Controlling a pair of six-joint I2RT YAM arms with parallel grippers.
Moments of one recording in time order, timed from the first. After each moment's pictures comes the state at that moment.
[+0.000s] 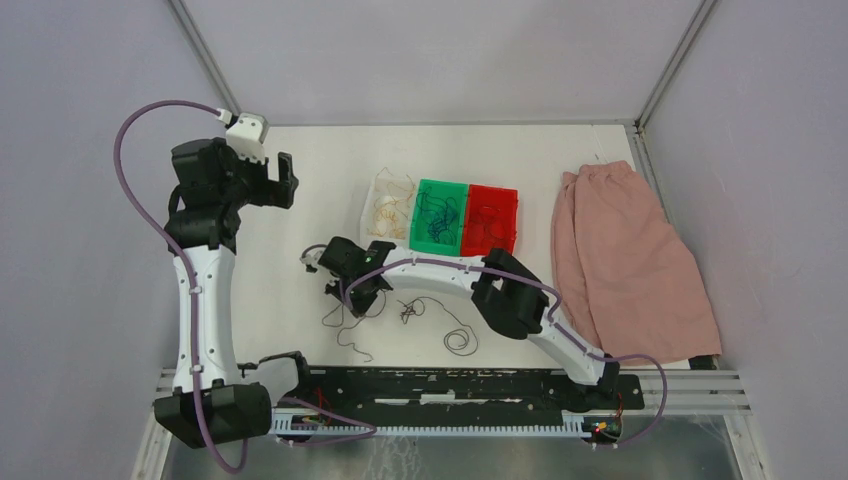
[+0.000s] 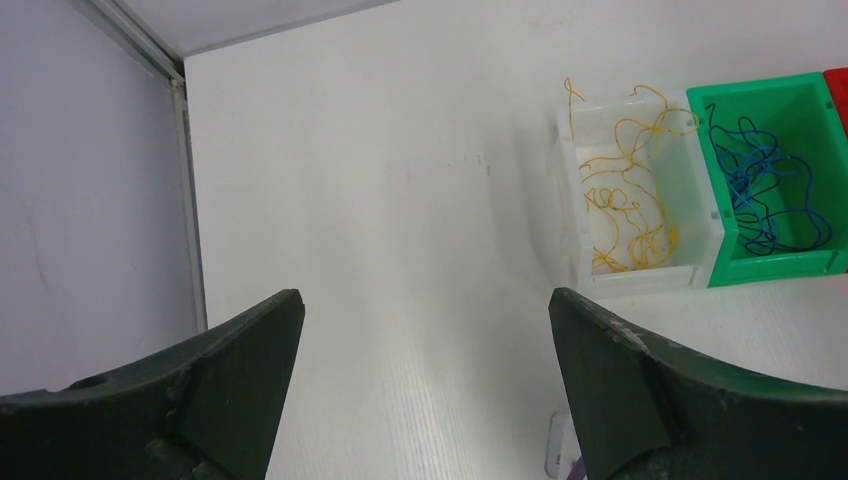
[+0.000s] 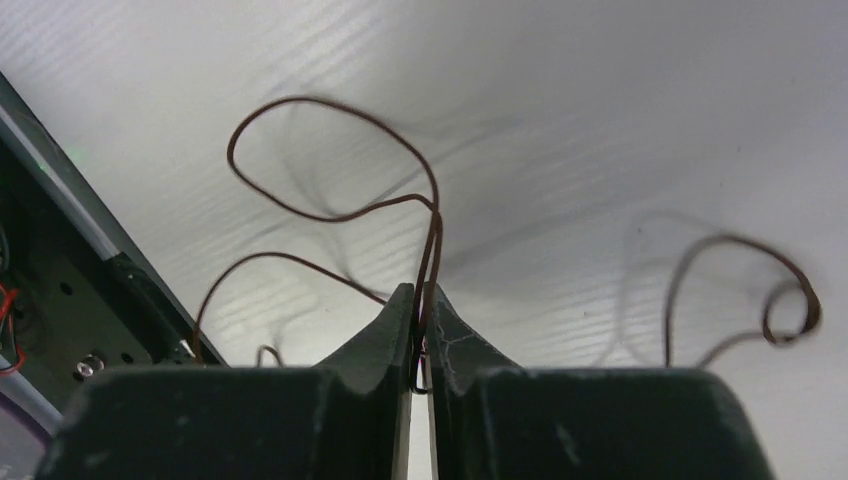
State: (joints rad) left arm 0.20 1.12 1.31 -0.65 0.35 0.28; right arm 1.18 2.39 2.02 -0.73 -0.14 0.17
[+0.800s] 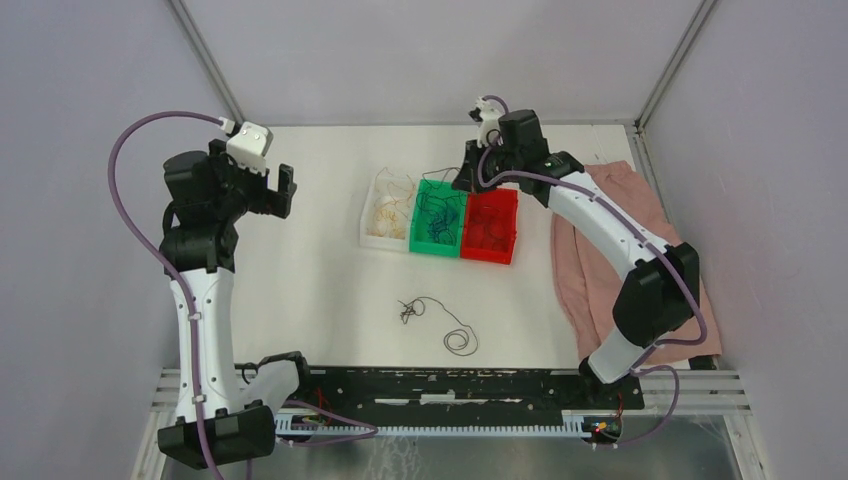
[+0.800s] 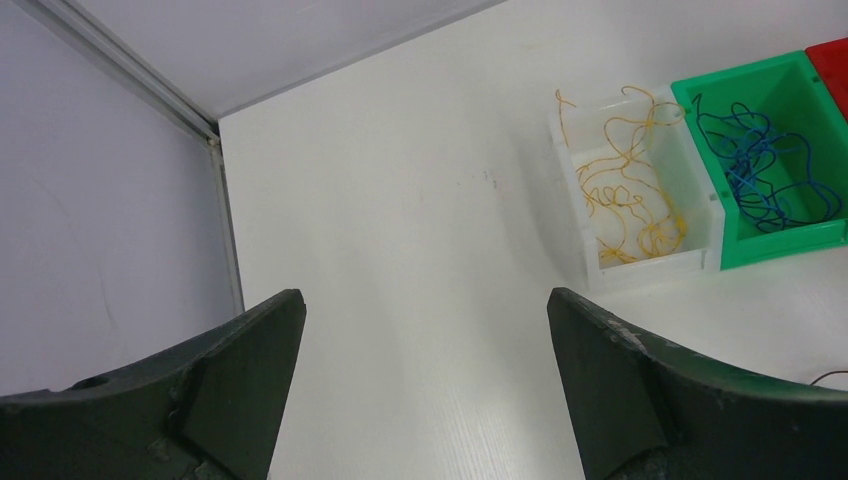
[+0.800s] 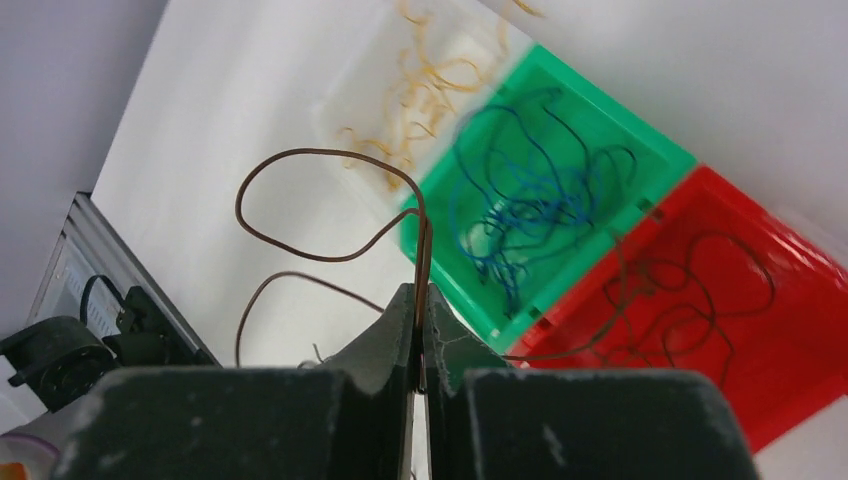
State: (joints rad) left arm 0.20 1.01 1.28 -0.65 0.38 0.39; right arm 0.51 1.65 1.53 -0.45 -0.38 0.27
